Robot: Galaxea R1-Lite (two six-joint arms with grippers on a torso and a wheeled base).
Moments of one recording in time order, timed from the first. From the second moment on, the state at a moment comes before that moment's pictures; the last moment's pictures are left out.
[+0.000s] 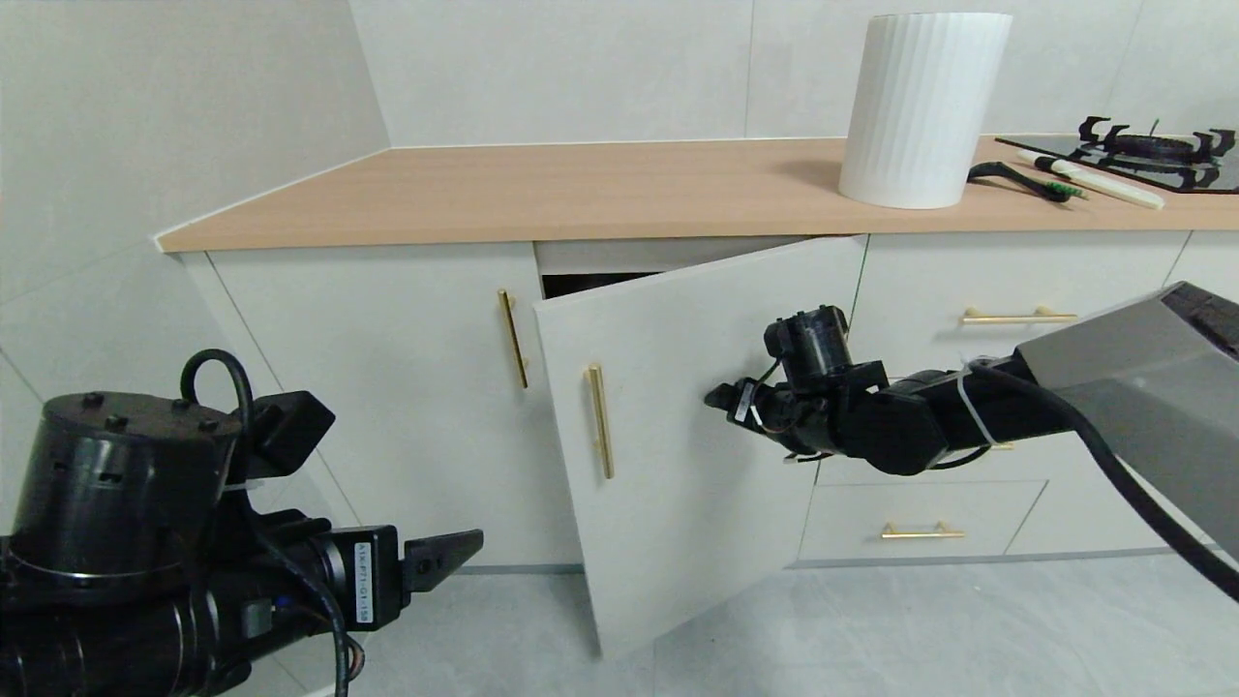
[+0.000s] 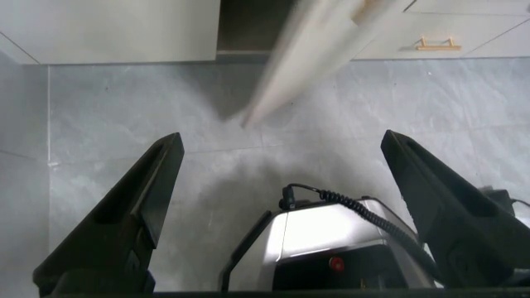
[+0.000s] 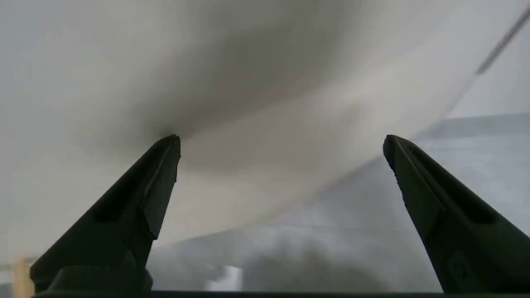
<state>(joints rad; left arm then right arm) -0.53 1.31 -0.61 -0.07 0.19 -0.43 0.55 2.23 -1.47 -0.24 -0.18 0.69</state>
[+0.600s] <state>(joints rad) -0.53 1.32 -0.61 -0.07 0.19 -0.43 0.50 2.35 -1.66 -0.23 -0.20 0.84</state>
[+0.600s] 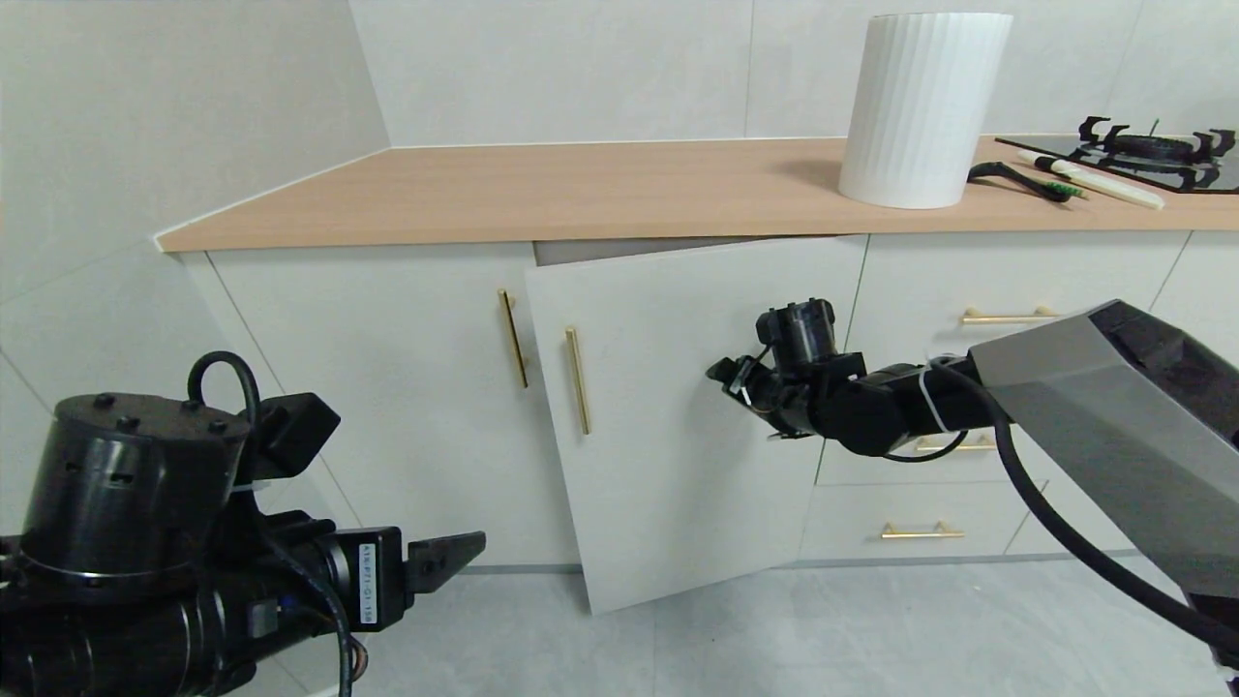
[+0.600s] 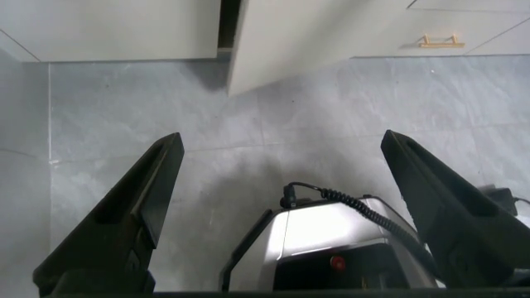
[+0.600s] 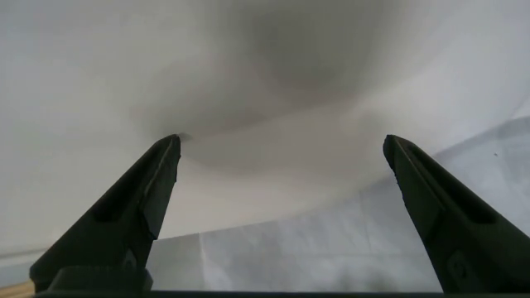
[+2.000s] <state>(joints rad) -0.53 1.32 -0.61 -0.07 0.19 -0.43 0.44 2.48 -1.83 -0.23 -0.33 0.86</state>
